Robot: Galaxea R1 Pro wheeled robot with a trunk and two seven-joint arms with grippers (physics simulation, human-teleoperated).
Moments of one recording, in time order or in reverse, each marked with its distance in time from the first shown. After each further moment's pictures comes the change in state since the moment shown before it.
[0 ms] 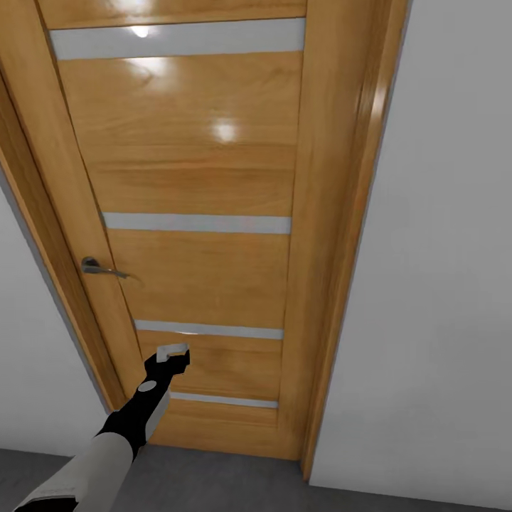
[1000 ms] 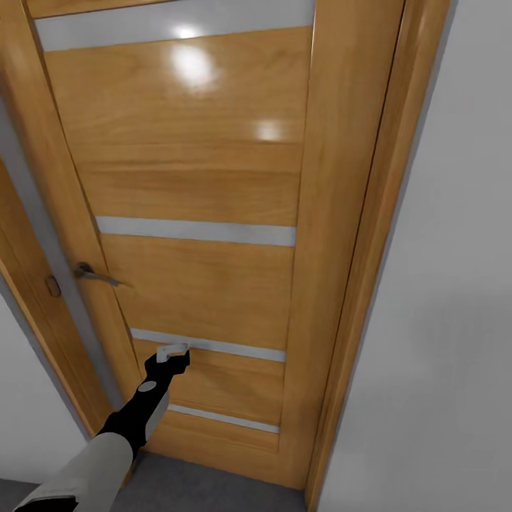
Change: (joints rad) left arm 0.000 0.000 -0.001 0.001 0.000 0.000 0.001; right arm 0.000 0.000 0.000 0.000 0.000 0.000 0.000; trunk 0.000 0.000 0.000
